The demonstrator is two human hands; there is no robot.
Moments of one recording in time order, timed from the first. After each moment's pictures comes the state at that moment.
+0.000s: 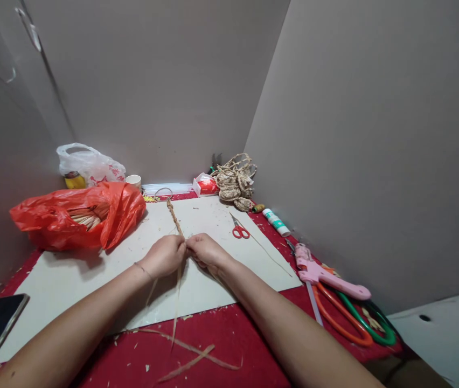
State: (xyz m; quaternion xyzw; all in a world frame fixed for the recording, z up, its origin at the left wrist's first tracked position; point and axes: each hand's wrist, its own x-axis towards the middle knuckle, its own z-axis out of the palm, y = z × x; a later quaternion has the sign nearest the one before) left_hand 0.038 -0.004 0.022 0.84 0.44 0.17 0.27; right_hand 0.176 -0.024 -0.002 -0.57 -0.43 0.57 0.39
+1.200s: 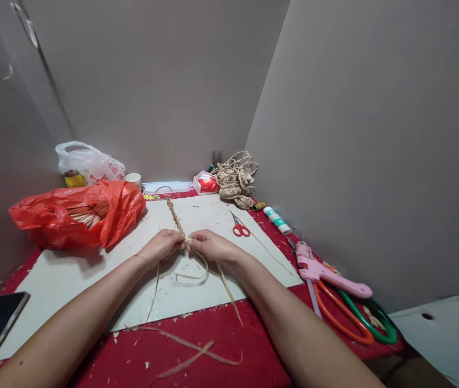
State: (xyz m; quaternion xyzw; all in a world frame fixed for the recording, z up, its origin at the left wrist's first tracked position) left_hand 0.038 0.012 0.010 0.60 0.45 0.21 0.63; right_hand 0.203 -0.022 0.005 -0.51 -0.63 0.50 0.30
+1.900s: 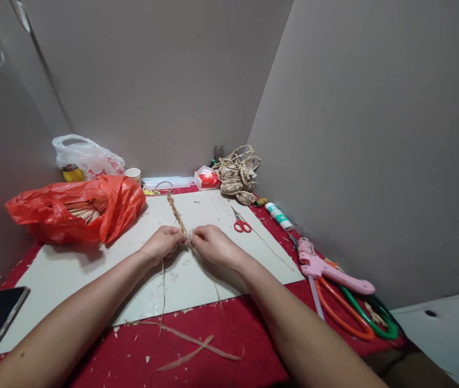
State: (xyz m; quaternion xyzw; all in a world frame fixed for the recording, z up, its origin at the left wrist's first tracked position) left_hand 0.042 0.006 0.008 0.57 0.45 0.22 0.65; right_hand 0.195 -0.036 0.013 -0.62 -0.72 0.22 0.23
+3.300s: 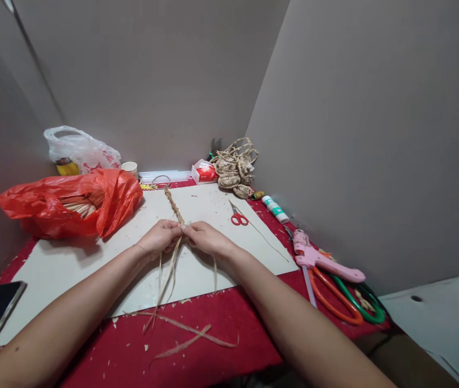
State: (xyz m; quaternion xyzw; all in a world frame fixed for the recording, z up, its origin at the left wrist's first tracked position) left_hand 0.042 0.002 0.012 0.56 0.39 0.22 0.70; right_hand 0.189 -0.030 0.006 -0.57 -0.62 0.46 0.29
